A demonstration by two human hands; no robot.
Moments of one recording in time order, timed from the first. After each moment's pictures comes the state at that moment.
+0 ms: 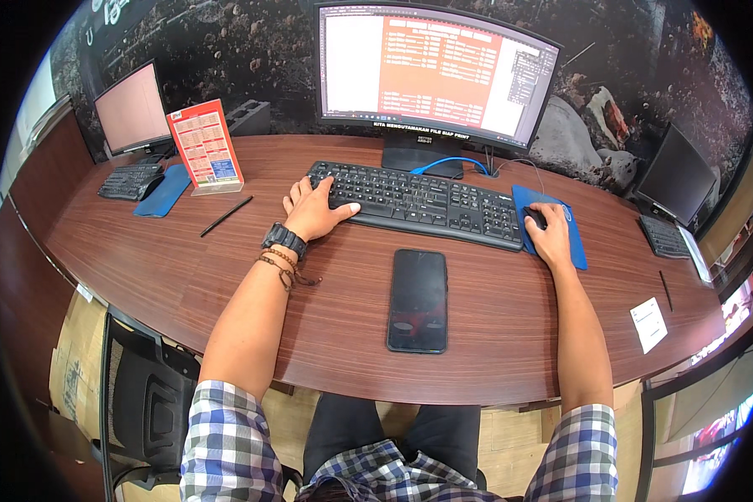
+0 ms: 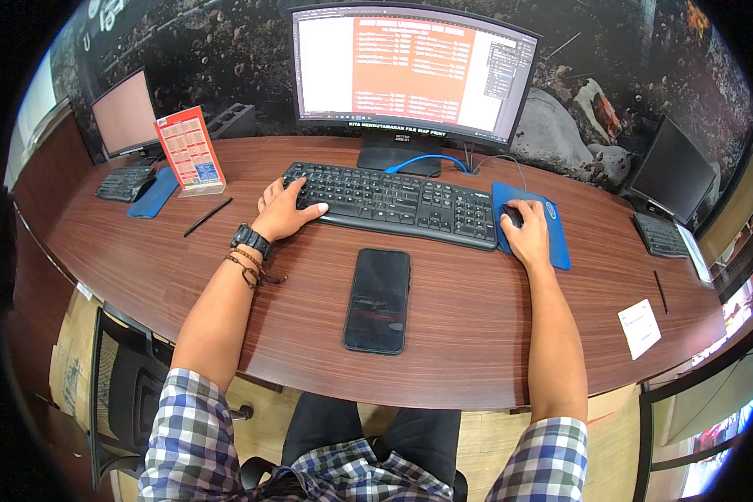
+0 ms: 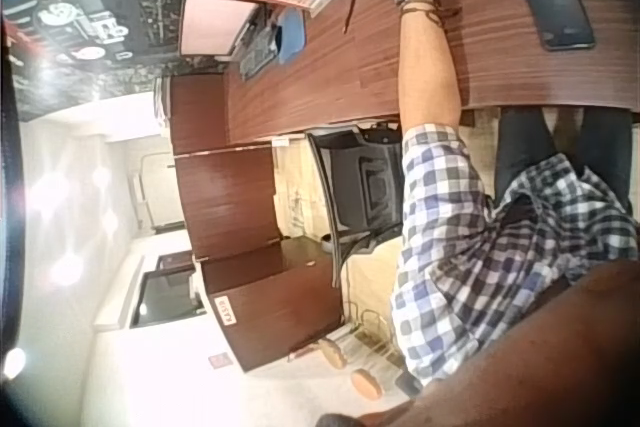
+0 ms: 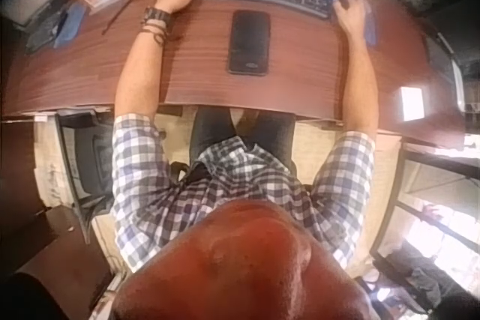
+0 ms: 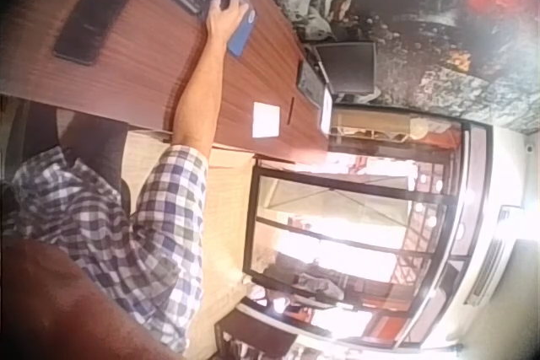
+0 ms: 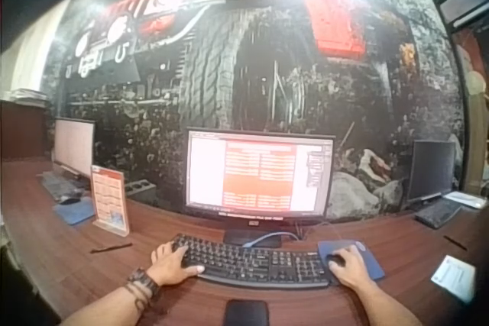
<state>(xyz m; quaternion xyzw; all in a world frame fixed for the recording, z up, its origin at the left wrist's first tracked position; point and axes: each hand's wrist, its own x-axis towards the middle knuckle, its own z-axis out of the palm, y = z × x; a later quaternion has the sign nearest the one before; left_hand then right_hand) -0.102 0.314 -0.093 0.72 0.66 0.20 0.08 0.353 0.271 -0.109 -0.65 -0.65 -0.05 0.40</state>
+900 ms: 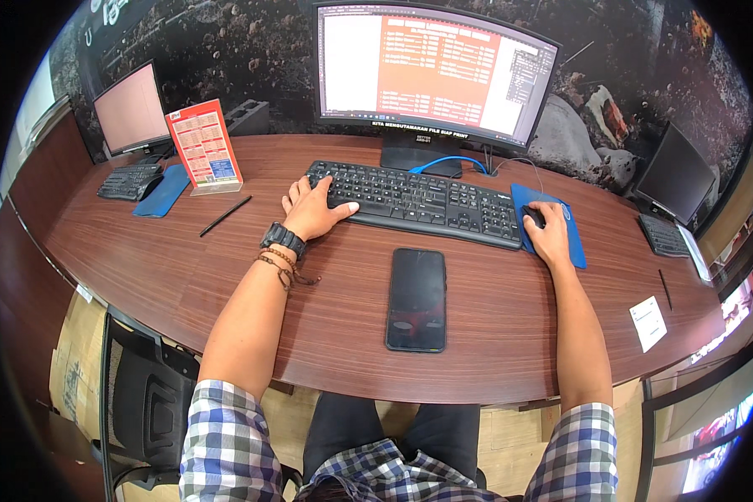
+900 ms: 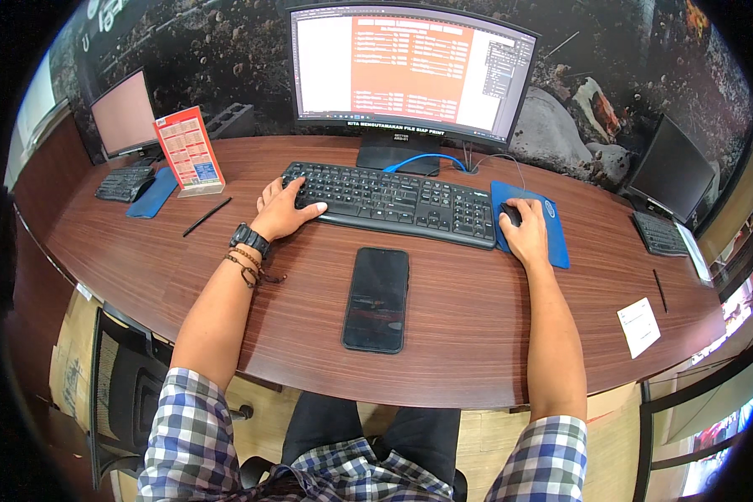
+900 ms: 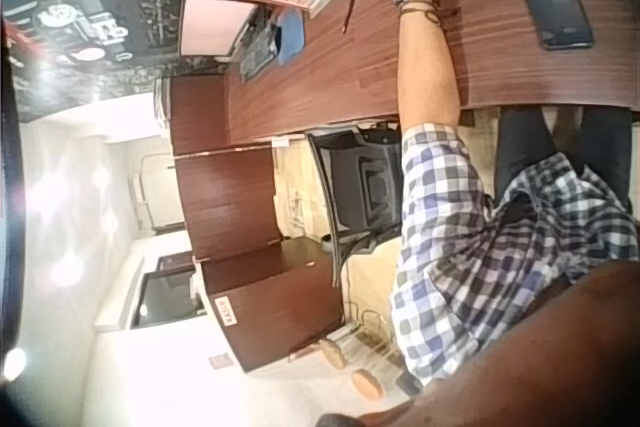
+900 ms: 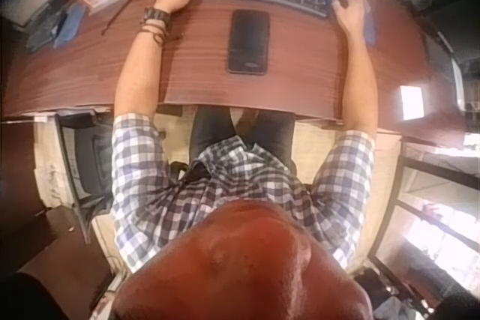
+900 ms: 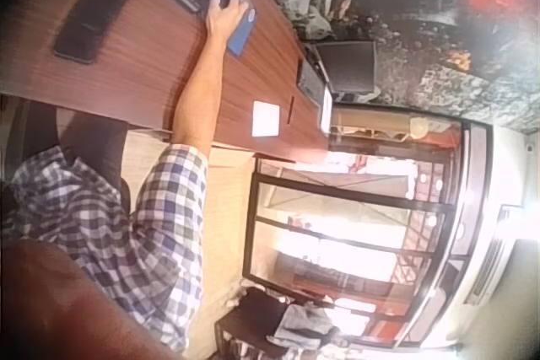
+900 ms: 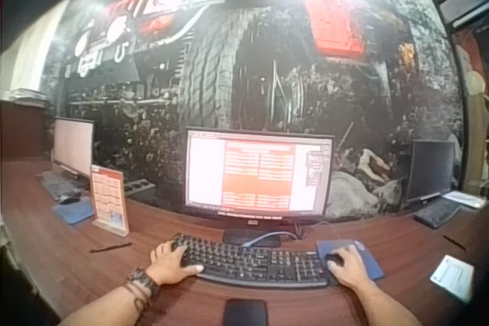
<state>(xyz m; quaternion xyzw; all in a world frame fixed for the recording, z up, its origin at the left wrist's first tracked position) -0.102 0.315 -0.094 0.72 0.66 0.21 0.08 0.353 0.271 -0.110 -0.65 -0.65 -0.05 0.40</state>
